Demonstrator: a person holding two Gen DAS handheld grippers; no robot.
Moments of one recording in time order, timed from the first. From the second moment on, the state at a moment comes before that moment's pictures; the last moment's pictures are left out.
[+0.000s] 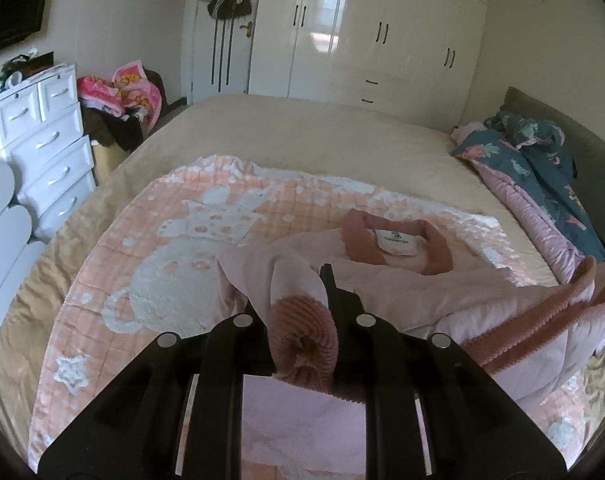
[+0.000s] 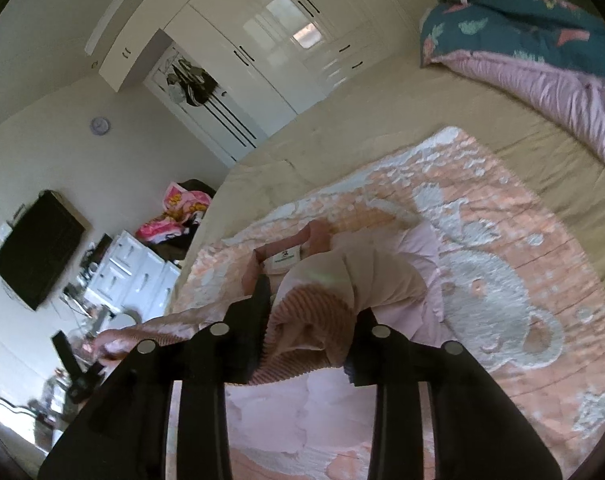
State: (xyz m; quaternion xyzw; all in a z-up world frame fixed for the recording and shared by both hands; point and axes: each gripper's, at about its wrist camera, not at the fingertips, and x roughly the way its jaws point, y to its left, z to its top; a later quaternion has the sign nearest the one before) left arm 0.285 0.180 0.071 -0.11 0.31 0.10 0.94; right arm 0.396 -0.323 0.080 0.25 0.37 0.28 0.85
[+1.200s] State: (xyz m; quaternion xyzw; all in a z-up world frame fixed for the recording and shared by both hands) left arm 0.261 0.244 -0.032 -0.15 0.36 0.12 0.91; right arm 0.400 -0.283 -0.031 0.00 0.42 0.19 0.89
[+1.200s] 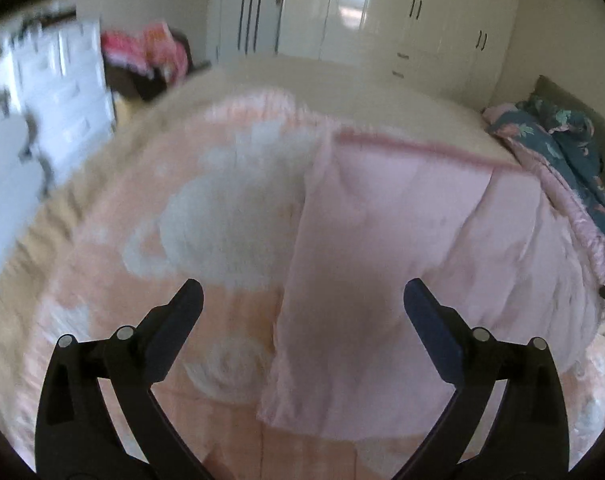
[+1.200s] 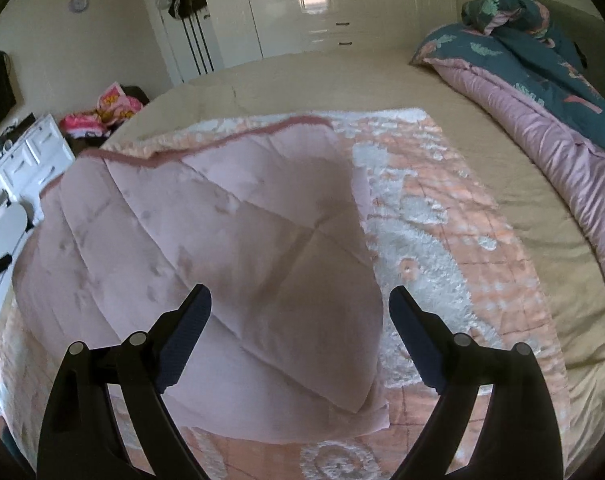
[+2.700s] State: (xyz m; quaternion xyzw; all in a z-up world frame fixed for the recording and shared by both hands) left arm 0.361 0.216 -0.037 -0.09 0.40 0.16 0.90; right arm 0.443 -0.278 -0.052 0.06 0.43 0.12 0.89
